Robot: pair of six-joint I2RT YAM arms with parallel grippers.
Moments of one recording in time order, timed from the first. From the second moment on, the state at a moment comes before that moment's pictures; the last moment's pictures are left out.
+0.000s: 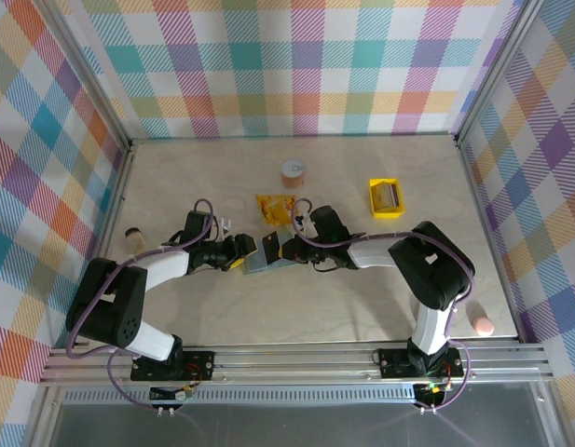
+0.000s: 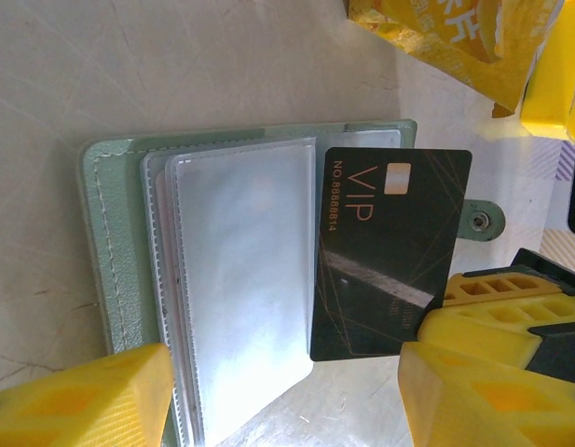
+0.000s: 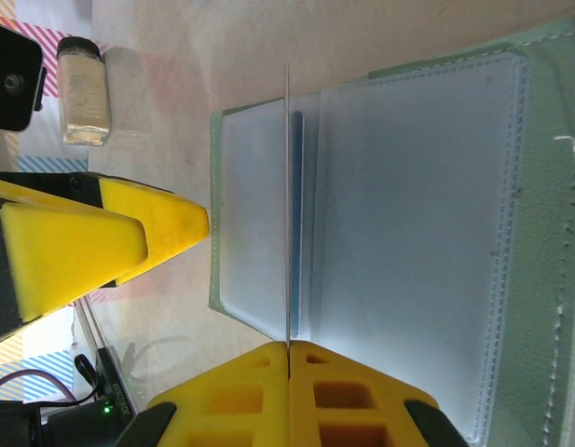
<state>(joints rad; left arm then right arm) -0.25 1.48 0.61 -0.03 0.58 -0.73 0.69 1.82 0.85 0.27 -0.55 0.77</state>
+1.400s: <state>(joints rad) -0.25 1.53 0.61 -0.03 0.58 -0.71 0.69 1.86 0.86 0.26 -0.54 0.80</state>
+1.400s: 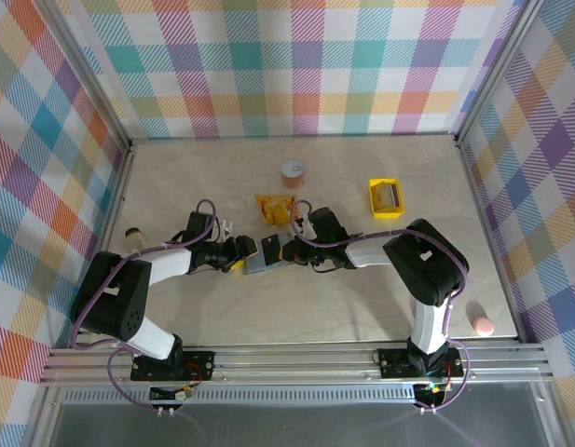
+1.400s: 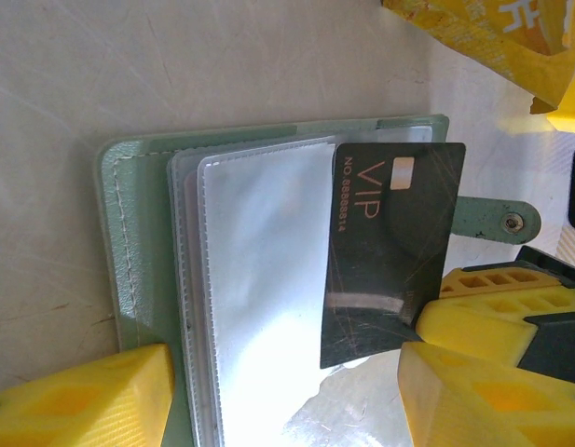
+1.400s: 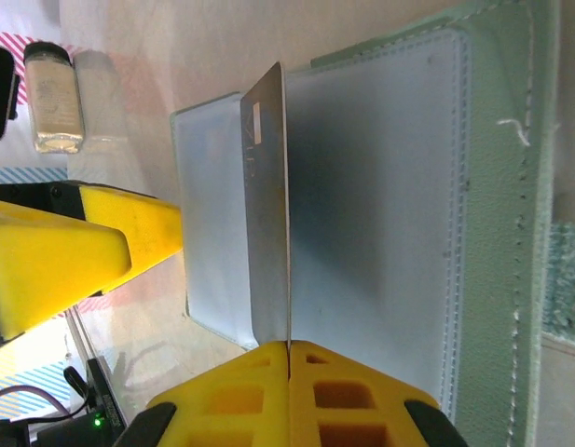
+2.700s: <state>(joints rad) -0.25 1.53 0.62 -0.03 0.58 -0.71 0.72 1.89 0.94 0.13 -0.56 0.80</state>
